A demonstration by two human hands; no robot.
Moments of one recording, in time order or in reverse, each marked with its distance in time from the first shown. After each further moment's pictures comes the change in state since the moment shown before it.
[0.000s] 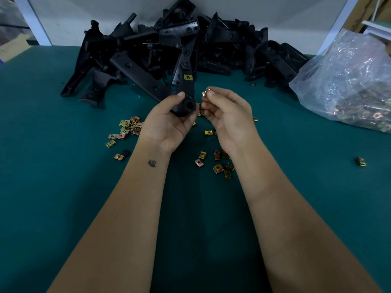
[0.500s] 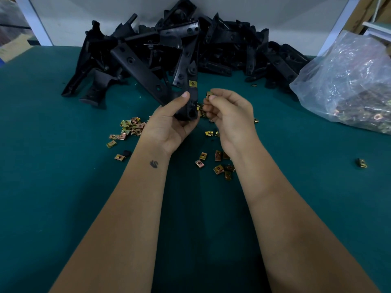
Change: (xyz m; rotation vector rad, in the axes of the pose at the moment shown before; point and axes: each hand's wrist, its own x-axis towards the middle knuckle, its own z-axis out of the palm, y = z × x) left_hand 0.005 -0.002 -0.001 0.126 0.059 0.004; right_hand 0.001 0.003 0.001 -0.129 0.077 -0.062
